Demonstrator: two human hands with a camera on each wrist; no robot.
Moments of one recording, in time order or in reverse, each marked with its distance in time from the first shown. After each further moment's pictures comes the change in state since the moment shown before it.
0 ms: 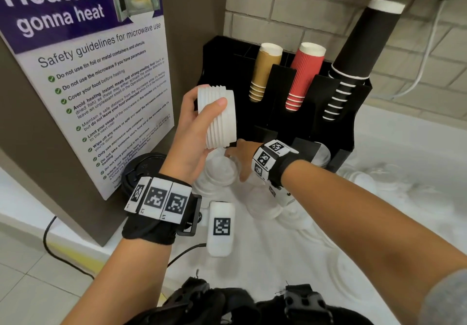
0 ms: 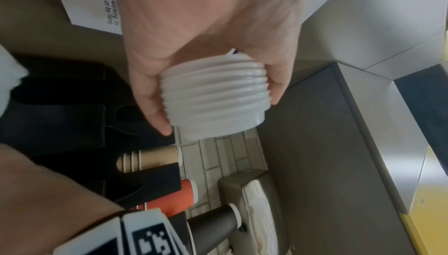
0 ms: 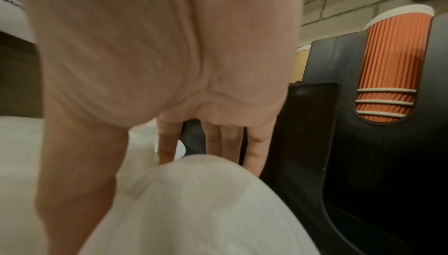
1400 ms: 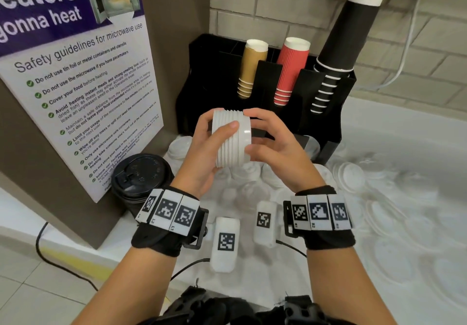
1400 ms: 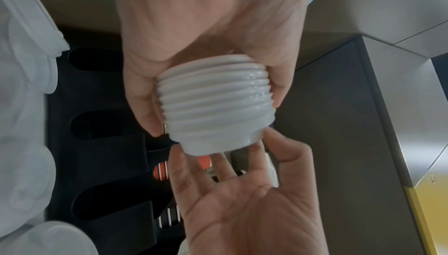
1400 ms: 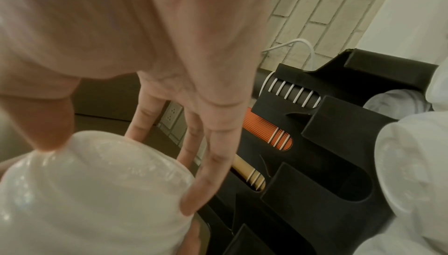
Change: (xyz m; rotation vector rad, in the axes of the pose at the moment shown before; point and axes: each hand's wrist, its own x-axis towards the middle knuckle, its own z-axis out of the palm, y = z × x) left_hand -0.020 -0.028 0.018 0.061 -0.082 -0.148; right_hand -0.153 -0.011 0.012 1.443 0.793 -0.333
